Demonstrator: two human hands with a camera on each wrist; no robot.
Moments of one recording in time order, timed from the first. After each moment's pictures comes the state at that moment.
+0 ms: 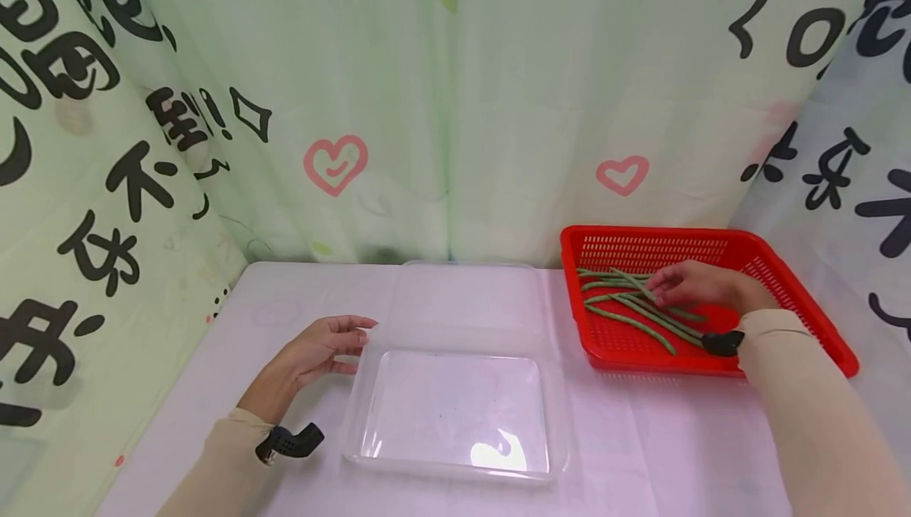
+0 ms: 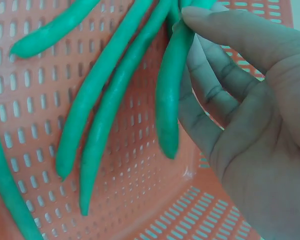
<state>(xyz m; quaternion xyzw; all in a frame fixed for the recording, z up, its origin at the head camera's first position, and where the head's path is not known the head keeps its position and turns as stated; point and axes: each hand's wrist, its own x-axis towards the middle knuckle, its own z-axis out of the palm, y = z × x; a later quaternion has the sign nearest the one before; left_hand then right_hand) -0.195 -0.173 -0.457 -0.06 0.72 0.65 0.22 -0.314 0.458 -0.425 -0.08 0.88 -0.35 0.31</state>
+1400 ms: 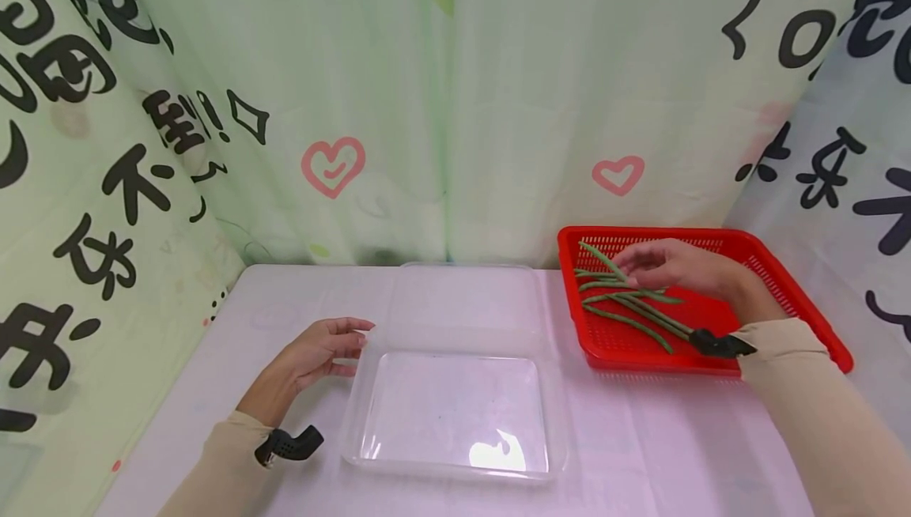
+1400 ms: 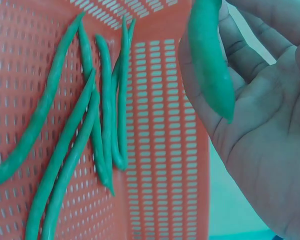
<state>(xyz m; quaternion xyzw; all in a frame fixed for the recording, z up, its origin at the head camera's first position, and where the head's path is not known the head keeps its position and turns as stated) -0.195 -0.172 -0.459 -0.06 0.72 0.65 0.21 -0.288 0.411 -0.373 -0.20 0.86 -0.41 0.22</state>
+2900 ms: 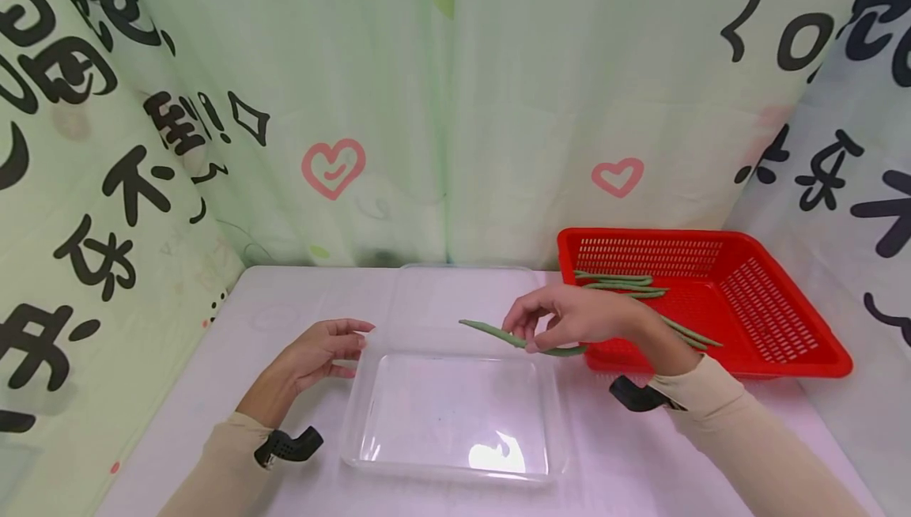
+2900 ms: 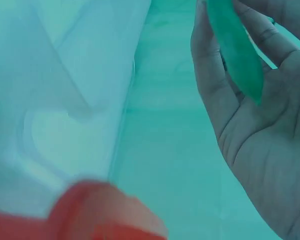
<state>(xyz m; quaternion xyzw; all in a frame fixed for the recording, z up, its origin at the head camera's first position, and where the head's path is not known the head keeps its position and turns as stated) -0.195 -0.173 -0.458 -0.06 0.72 0.66 0.22 -0.221 0.249 -0.355 -0.38 0.79 -0.38 0.29</state>
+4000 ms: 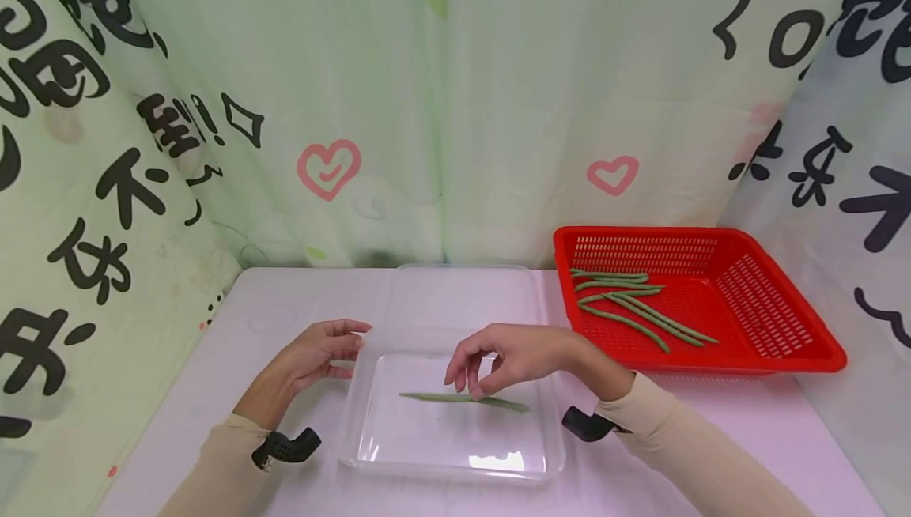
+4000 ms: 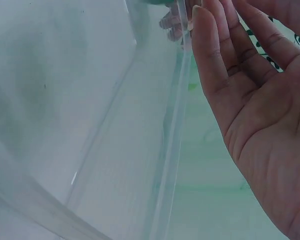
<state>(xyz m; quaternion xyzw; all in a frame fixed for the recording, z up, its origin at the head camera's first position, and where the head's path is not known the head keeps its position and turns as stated) -0.195 -0.173 -0.459 -0.05 0.72 0.66 0.21 -0.199 0.182 -0.388 -0.47 0.71 -0.39 0.35</state>
